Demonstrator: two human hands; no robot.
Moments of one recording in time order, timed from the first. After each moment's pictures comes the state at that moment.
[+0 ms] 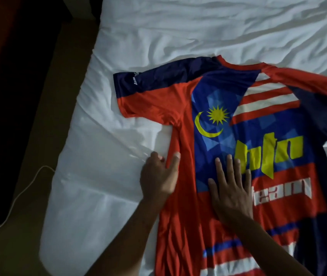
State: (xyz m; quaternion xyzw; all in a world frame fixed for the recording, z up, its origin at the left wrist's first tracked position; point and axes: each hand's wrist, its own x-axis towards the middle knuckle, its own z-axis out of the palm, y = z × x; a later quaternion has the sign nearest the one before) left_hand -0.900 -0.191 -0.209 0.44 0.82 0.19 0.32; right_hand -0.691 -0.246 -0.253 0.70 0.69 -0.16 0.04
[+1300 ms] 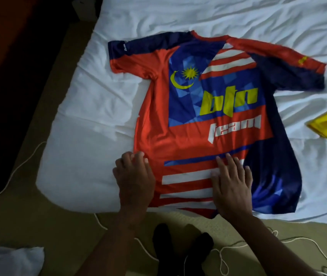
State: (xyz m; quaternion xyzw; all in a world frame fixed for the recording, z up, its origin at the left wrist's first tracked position) left_hand -0.867 -0.428 -0.217 0.59 0.79 0.16 0.01; right_hand -0.610 -0.443 -0.219 0.71 0.68 -0.15 -0.07
